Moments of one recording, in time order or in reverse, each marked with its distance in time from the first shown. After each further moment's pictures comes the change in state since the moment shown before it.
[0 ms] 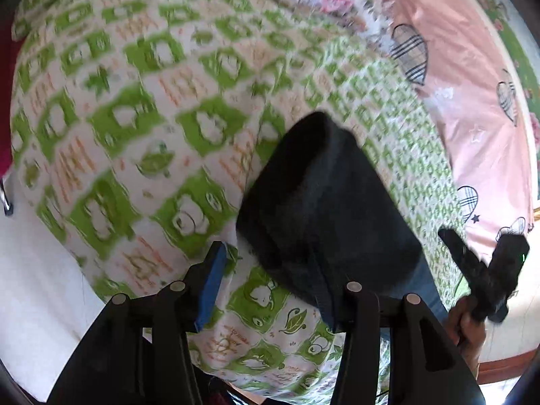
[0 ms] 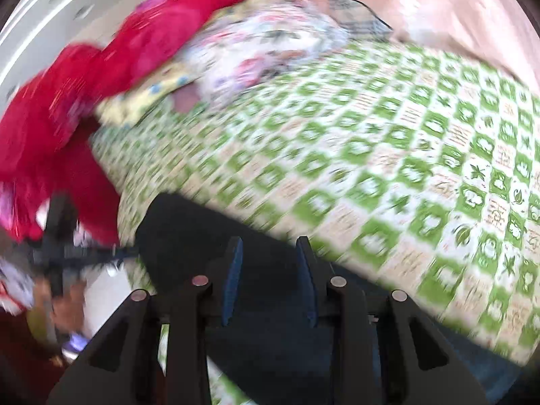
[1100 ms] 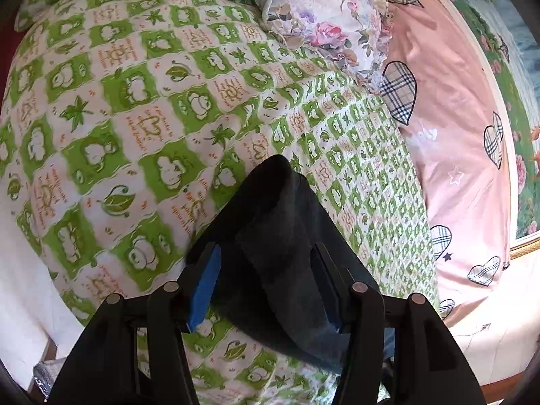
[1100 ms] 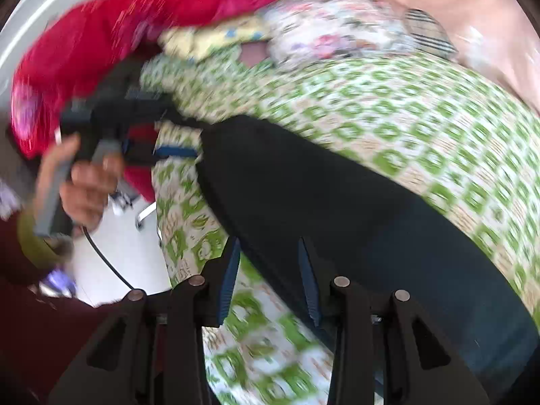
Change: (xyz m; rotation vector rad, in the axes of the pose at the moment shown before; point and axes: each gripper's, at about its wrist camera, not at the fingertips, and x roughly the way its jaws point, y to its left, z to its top) left arm -0.014 -0.025 0.031 -0.098 -0.094 -0.092; right arm 0.013 0.110 -0.101 -0.385 0.076 0.012
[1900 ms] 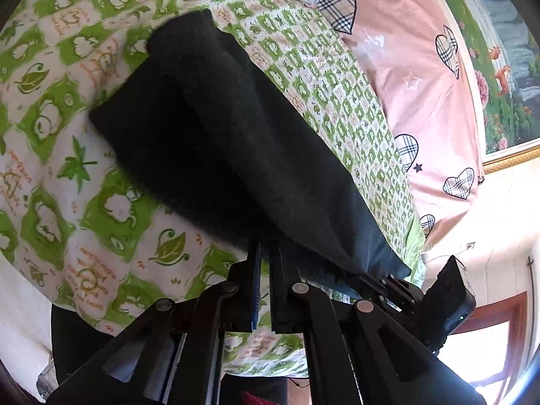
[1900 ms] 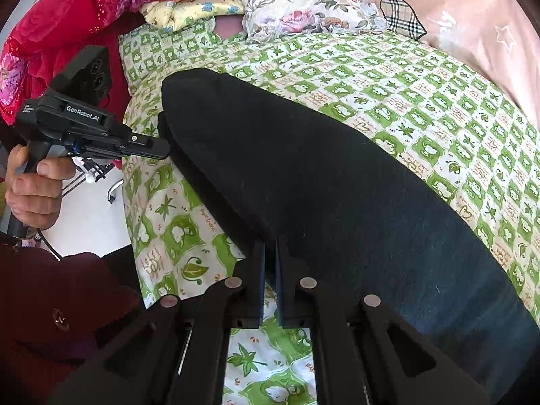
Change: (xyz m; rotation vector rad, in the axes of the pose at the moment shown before) left arm 0.017 -0.015 -0.087 0.178 0.229 -0.179; right arm -0.049 -0.041 -0.043 0.029 0.069 -0.119
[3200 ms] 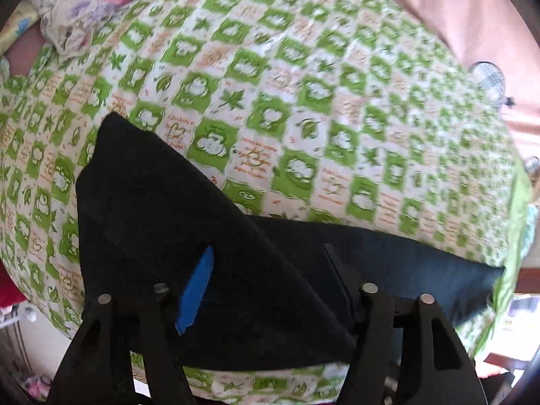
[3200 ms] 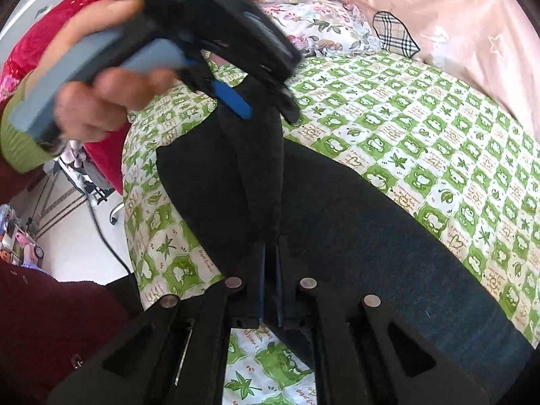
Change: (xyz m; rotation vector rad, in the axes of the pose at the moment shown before) left arm 0.134 -0.153 0.124 0.236 0.279 0.590; right arm -0.016 -0.007 0.023 0.008 -0.093 0.020
